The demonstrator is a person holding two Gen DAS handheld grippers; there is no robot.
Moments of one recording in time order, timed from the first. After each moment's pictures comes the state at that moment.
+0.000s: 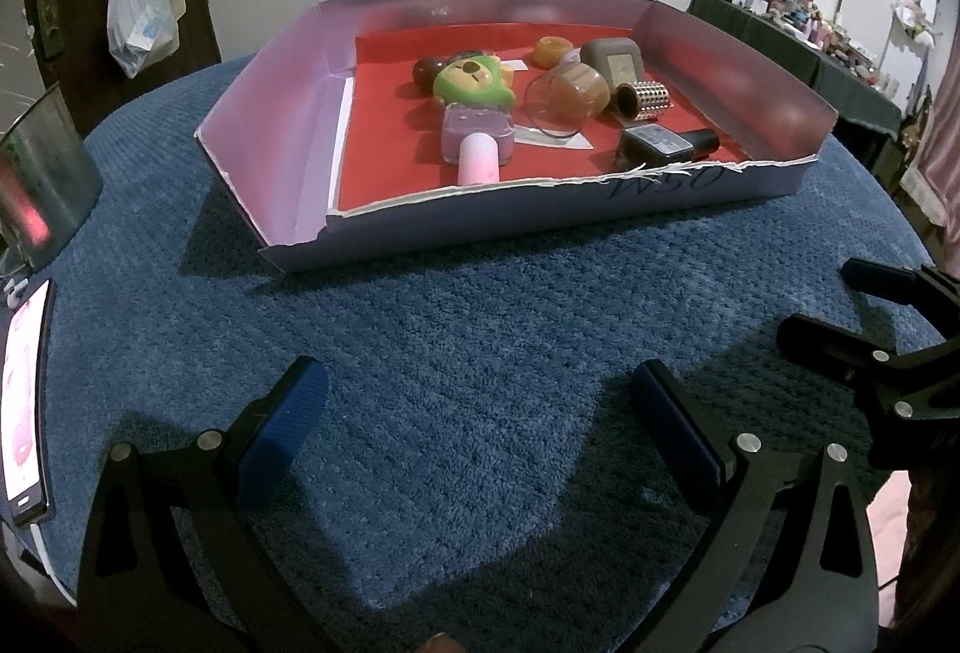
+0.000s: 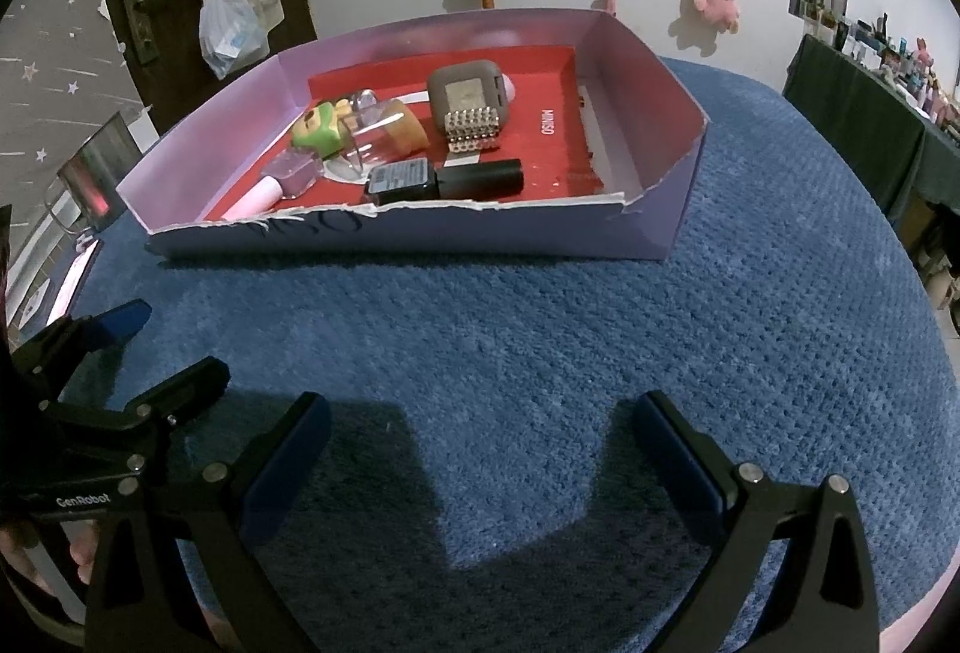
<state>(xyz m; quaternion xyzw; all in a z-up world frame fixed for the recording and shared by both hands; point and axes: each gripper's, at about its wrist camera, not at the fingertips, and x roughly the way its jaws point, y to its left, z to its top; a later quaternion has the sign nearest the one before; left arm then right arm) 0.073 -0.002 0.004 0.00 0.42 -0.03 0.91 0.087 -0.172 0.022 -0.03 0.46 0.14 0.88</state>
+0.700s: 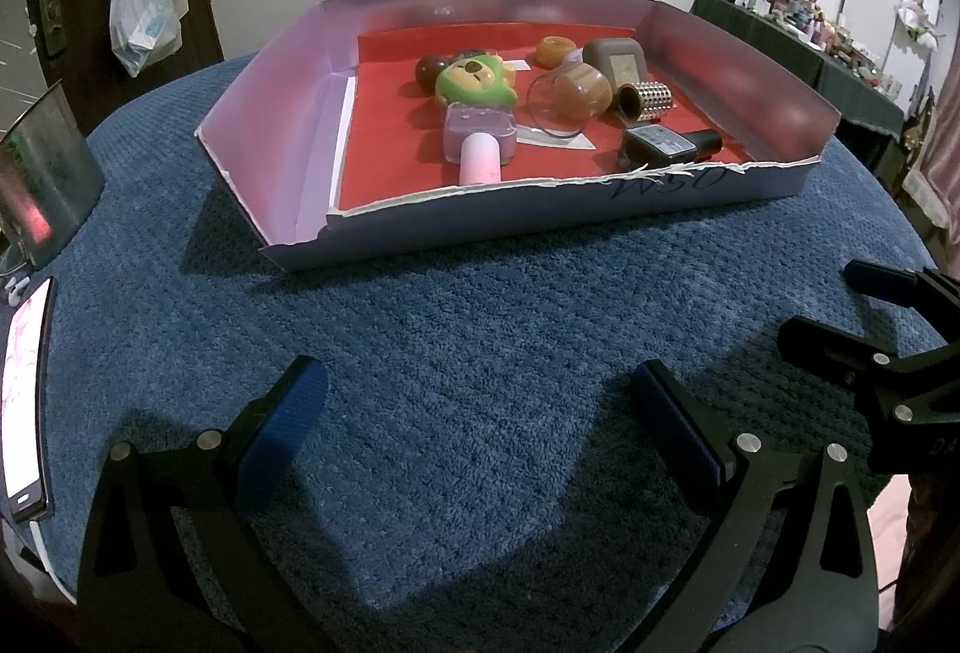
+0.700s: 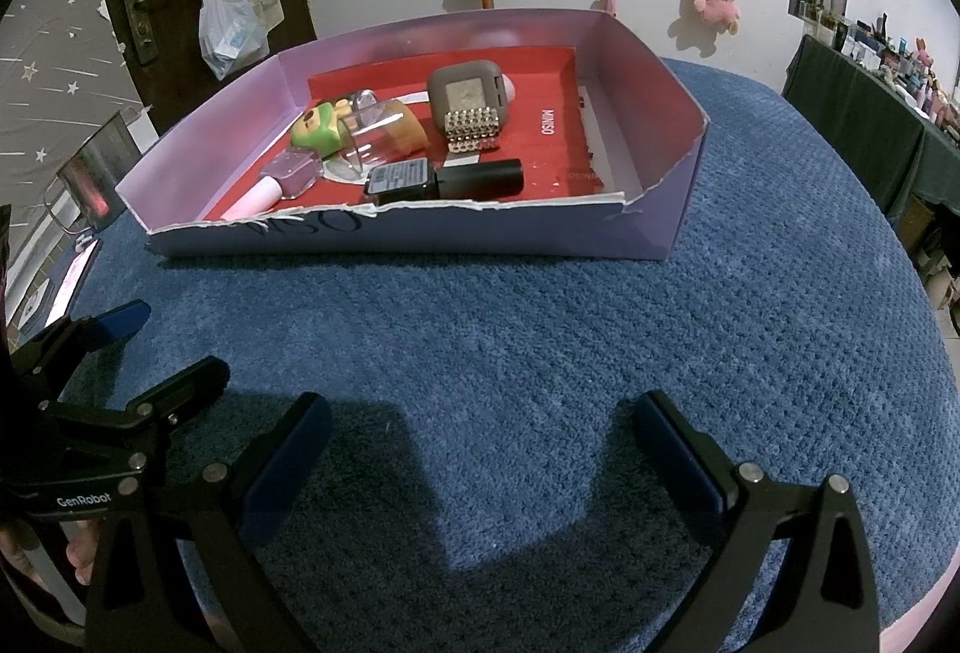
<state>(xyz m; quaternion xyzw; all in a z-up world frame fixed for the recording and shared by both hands) 0.073 -0.002 0.004 0.00 0.42 -0.02 0.91 0.088 -0.172 0.021 -0.03 0.45 0.14 0.88</state>
